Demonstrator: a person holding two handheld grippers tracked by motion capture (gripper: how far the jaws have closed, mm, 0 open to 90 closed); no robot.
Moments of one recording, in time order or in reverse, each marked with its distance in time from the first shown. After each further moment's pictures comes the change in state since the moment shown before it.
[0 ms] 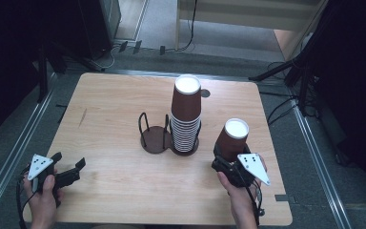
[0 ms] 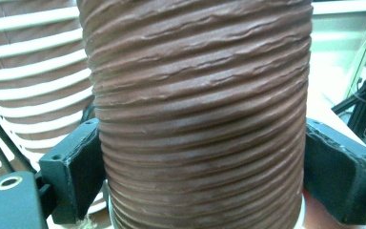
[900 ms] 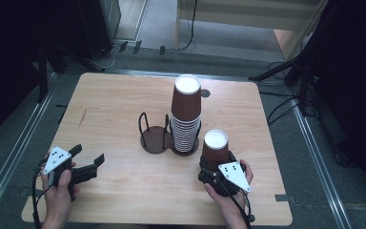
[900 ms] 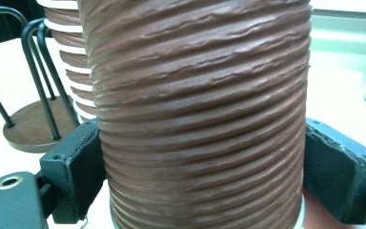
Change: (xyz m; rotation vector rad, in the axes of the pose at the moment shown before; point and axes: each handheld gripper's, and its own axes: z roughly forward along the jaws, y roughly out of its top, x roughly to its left) left arm -0.065 0.042 0.003 -0.025 -0.162 0.064; right arm 0.028 -0.029 -0.004 0.056 0.066 -0.132
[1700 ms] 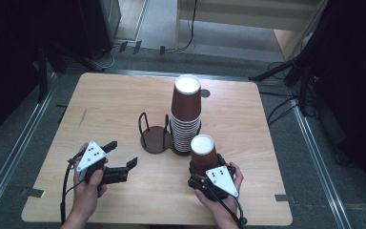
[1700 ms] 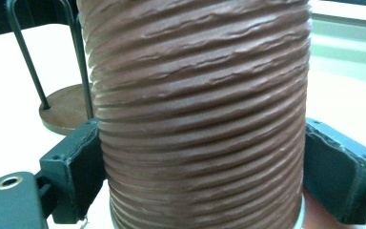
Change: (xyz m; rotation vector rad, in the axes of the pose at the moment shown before) left arm -0.073 0.028 0.020 -0.007 -0.240 0.101; right arm 0.026 -0.007 -0.002 0.005 0.047 -0.070
